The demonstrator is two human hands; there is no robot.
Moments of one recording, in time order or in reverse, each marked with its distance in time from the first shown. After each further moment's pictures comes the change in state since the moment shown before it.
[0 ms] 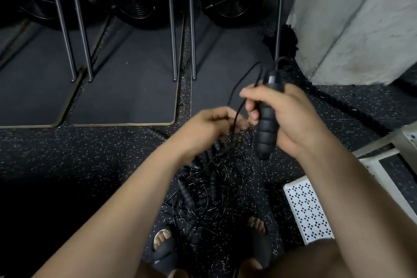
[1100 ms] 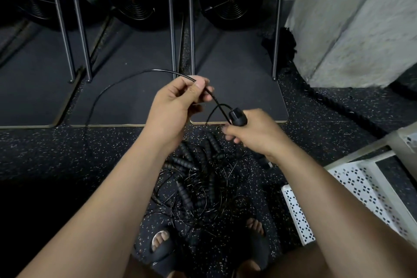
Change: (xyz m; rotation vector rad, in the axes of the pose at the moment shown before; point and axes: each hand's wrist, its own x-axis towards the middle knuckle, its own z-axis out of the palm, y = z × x) left_hand -0.004 0.019 -0.035 -0.401 0.405 0.201; right_hand 0.031 0.060 -0.005 -0.835 -0.014 0.131
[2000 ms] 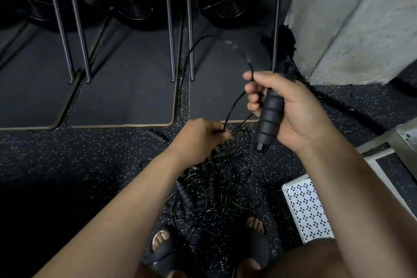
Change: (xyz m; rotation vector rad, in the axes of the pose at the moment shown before) left_hand -0.015 -0.049 0.012 0.943 -0.346 -0.095; right_hand -0.024 -0.028 -0.052 1.056 -0.046 -0.187
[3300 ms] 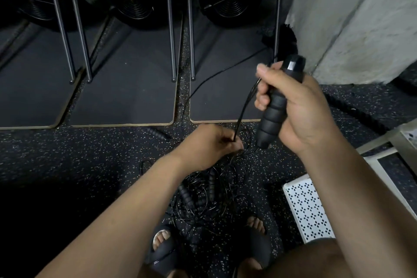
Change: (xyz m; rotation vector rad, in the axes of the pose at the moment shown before) left_hand -0.005 0.009 0.008 0.013 -0.134 0.118; right_hand -0.013 -0.006 0.011 -0.053 0.071 -0.168
